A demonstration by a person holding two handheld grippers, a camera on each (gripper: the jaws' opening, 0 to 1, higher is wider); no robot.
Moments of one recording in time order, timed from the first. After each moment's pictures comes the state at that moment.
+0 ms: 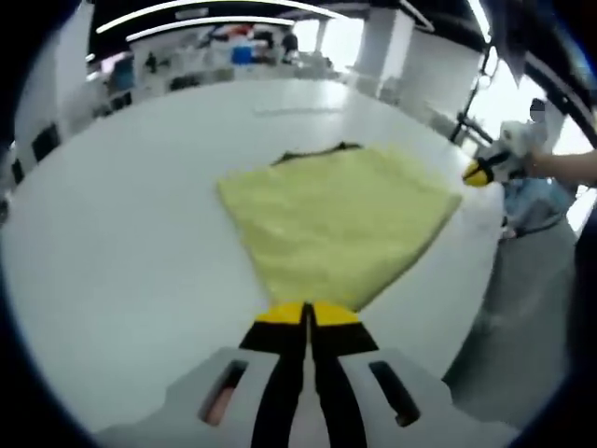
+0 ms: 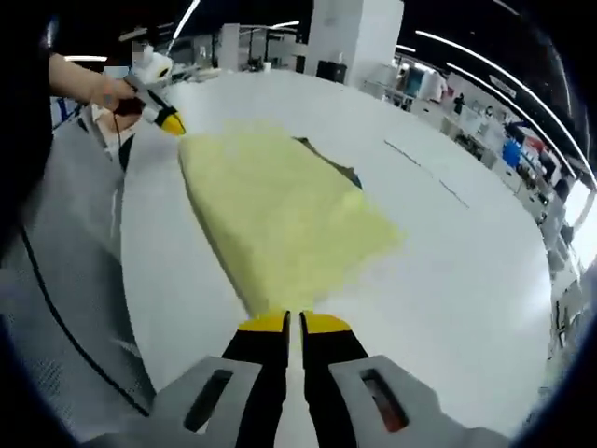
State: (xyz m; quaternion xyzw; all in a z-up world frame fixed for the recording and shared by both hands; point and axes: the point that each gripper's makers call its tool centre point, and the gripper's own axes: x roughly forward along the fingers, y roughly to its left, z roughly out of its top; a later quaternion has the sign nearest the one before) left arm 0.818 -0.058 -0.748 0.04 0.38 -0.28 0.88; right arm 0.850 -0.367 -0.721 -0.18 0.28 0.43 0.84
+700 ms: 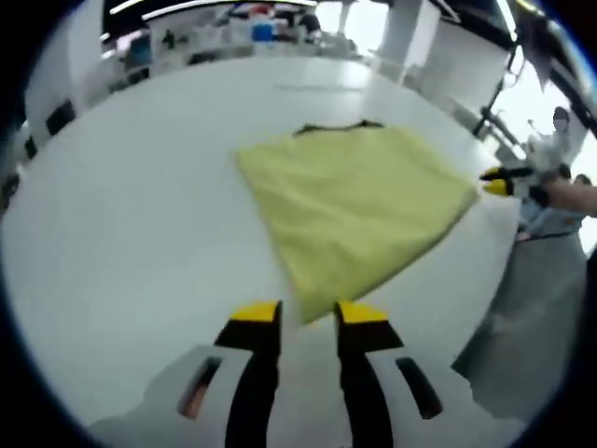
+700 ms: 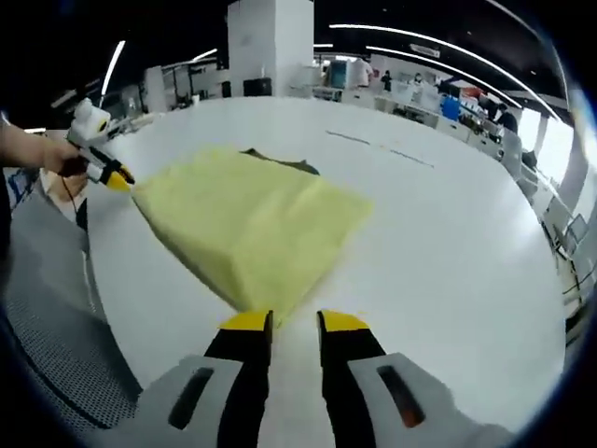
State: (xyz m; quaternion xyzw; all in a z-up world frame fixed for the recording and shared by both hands) left arm 0.804 -0.015 -0.752 0.00 0.43 -0.18 0.89; right arm 0.838 -0.405 -0.744 -0.12 0.32 0.31 0.89
